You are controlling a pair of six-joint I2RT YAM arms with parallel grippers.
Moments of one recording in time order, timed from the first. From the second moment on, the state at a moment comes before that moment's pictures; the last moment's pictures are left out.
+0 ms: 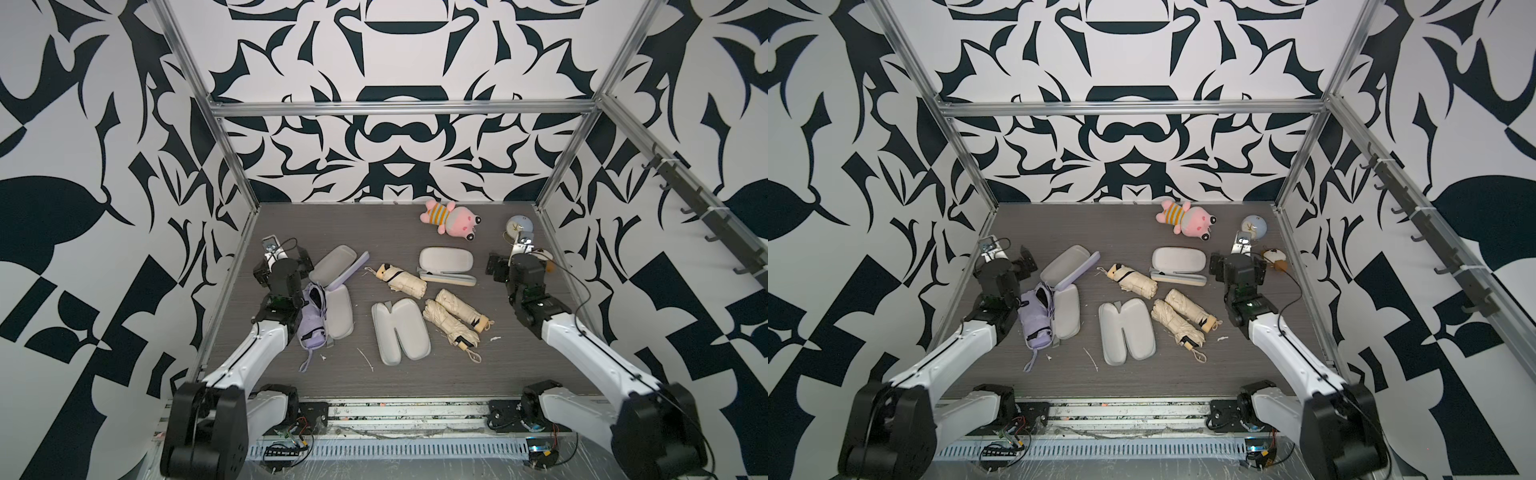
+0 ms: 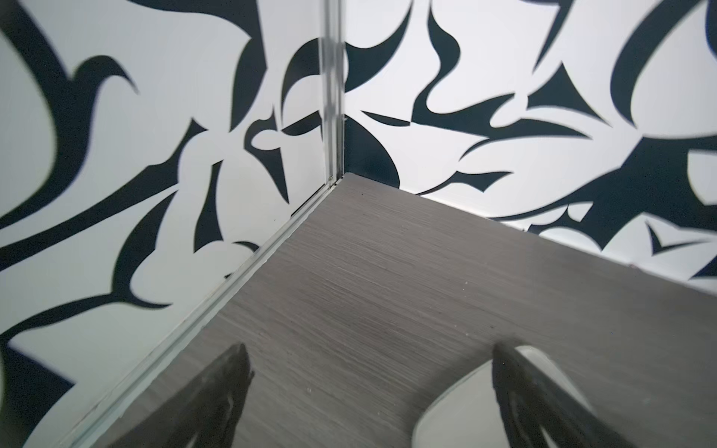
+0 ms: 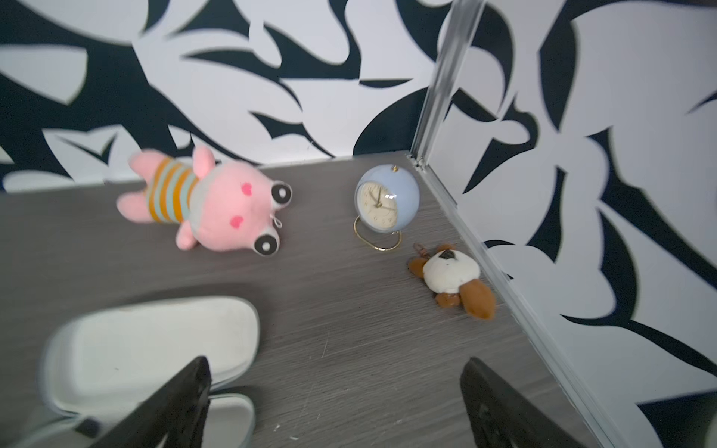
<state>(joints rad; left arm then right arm) -0.16 1.05 0.60 0.22 -0.54 -0.28 0.26 1.00 0.69 -0.07 0.48 0.24</state>
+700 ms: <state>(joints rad) -0.48 1.10 0.94 -0.64 0.03 -0.68 0.72 1.38 1.04 -0.85 0.08 0.59</state>
